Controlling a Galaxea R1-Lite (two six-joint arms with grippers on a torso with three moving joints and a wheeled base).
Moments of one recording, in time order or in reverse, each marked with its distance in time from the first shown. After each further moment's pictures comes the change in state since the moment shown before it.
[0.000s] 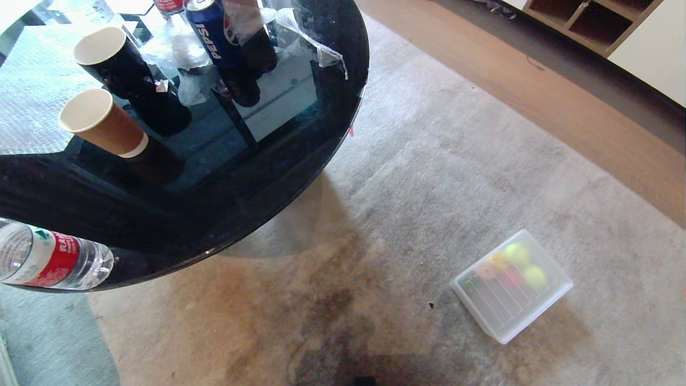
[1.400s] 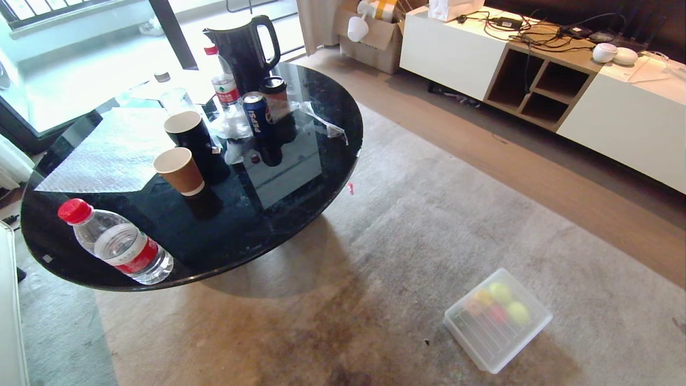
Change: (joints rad) left arm 0.000 0.000 0.000 0.000 0.000 0.000; right arm 0.000 0.001 0.000 0.000 0.000 0.000
